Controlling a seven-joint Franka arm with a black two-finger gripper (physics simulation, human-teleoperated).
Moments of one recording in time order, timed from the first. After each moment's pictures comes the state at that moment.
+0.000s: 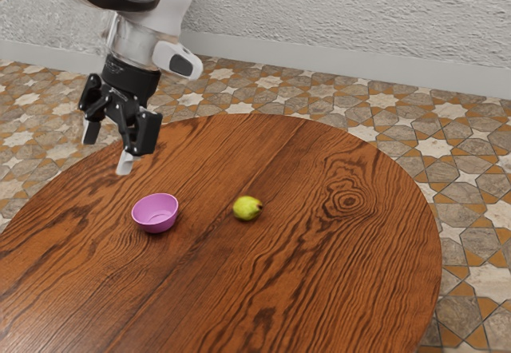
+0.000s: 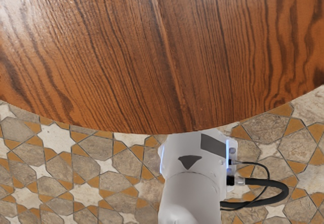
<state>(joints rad) -0.10 -0.07 -0.23 -1.55 0.11 0.96 -0.08</state>
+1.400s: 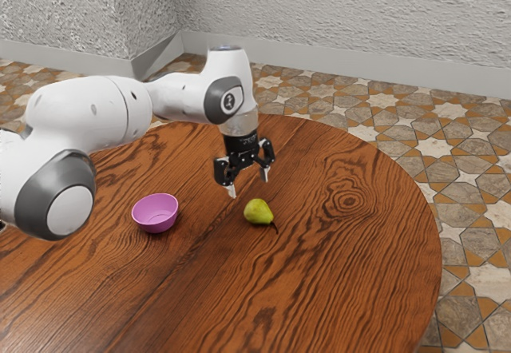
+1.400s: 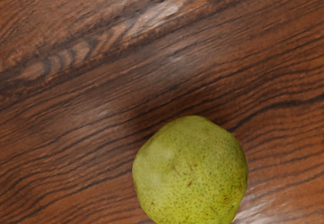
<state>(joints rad) -0.23 0.69 0.18 -1.30 -0.24 1.88 -1.17</state>
